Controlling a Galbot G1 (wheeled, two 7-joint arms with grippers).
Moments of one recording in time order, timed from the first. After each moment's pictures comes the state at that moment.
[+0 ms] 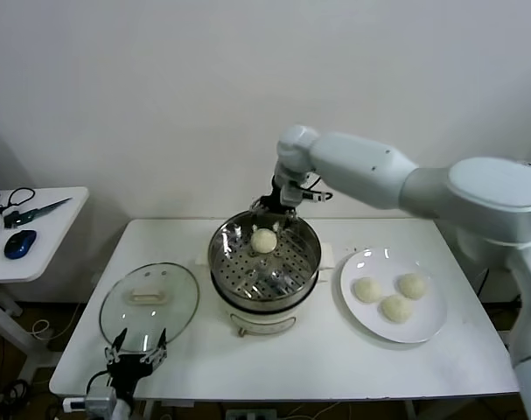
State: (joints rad) left arm 1.68 -1.46 -0.68 -1.99 -0.09 0.18 0.02; right arm 0.68 1.34 -1.46 0.91 -0.03 0.75 -0.90
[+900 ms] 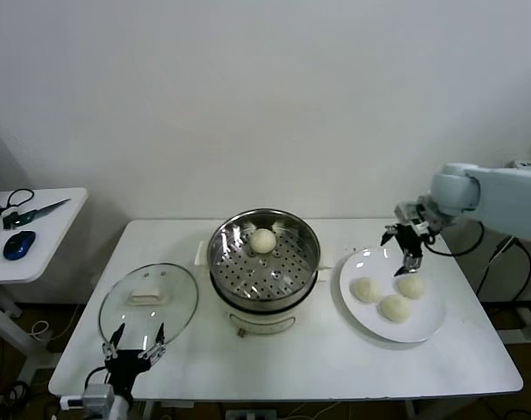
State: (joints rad) left arm 1.67 -1.46 -0.69 -2.00 -0.09 0.17 0.02; right arm 0.78 0.75 -1.82 1.33 0.56 -0.14 -0.86
